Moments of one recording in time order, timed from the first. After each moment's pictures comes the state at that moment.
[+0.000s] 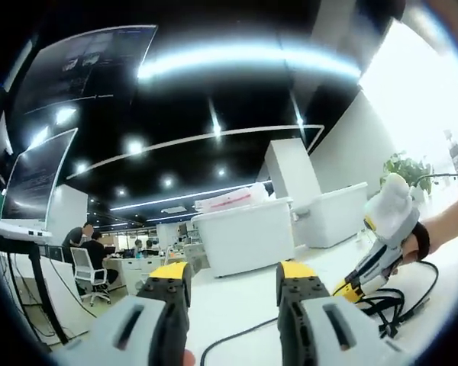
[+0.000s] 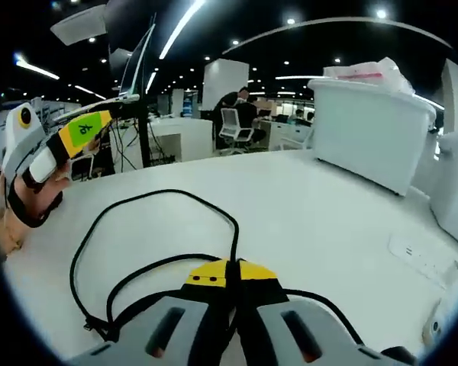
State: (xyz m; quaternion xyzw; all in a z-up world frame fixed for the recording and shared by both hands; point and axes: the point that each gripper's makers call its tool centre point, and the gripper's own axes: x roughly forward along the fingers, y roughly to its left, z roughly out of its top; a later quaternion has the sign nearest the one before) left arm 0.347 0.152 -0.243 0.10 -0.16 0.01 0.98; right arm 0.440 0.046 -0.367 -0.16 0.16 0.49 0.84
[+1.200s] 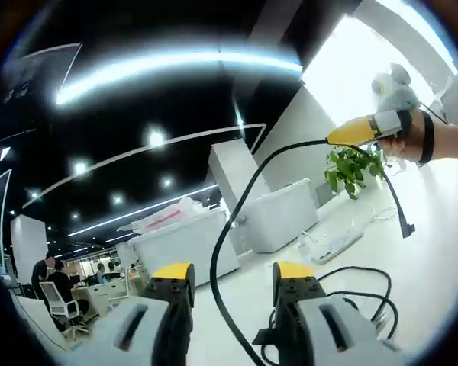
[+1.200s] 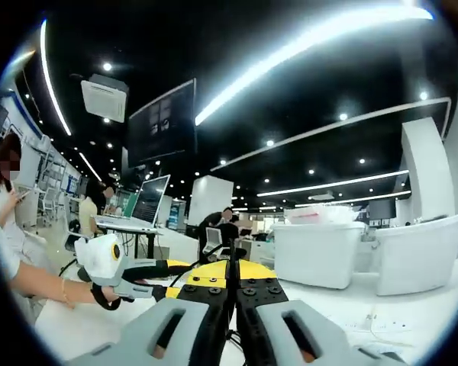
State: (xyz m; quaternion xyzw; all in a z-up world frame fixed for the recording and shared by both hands) left arm 0.357 0.016 -0.230 0.17 -0.16 -0.13 0.96; right arm 0.336 -0.136 -0.164 0.01 -0.16 0.45 0.88
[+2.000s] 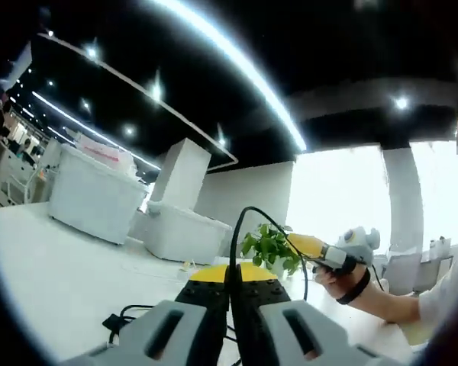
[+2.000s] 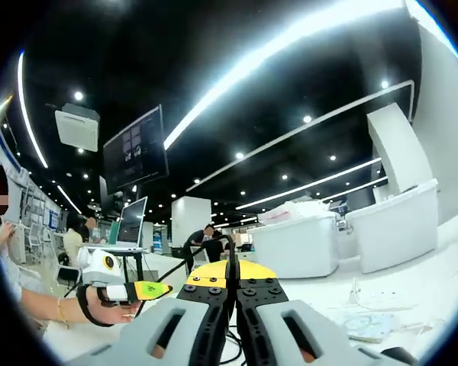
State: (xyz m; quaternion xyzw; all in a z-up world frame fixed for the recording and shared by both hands) left arm 0.322 -0.058 -0.239 -0.20 -0.11 -0.37 0.90; right arm 0.347 -0.189 -0.196 0.11 -0.15 0.40 0.90
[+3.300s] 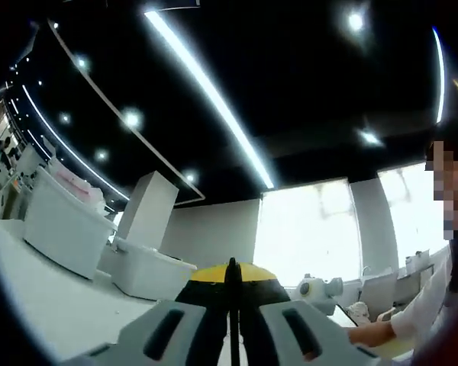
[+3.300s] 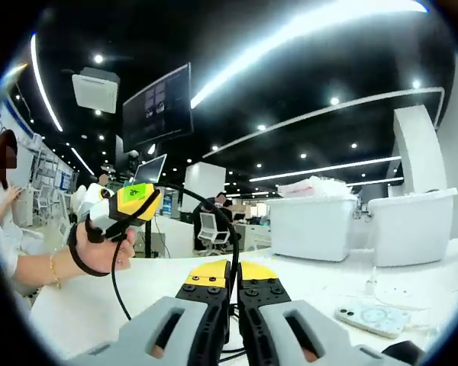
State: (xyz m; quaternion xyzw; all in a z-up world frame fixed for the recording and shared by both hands) left arm 0.274 -0.042 -0.171 -0.21 -0.23 -0.42 0.85; right arm 0.333 -0.134 -0.223 0.00 -0.12 0.43 0.90
